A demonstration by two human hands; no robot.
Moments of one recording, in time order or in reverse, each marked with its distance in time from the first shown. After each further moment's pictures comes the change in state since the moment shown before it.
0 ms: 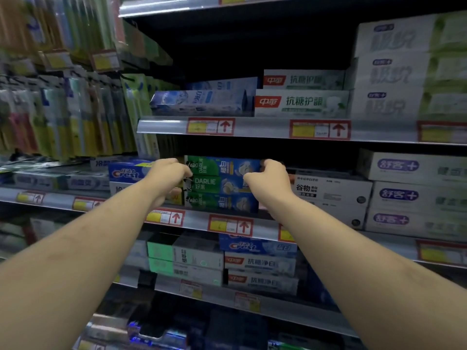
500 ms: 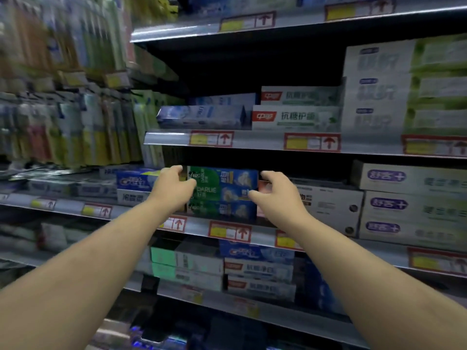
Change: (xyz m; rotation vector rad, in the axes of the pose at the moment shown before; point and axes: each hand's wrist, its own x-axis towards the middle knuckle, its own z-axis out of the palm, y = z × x) left_hand -0.028 0.004 0.006 0.383 0.112 0.203; right_hand -0.037 0.002 -0.039 -0.167 -0.099 -0.178
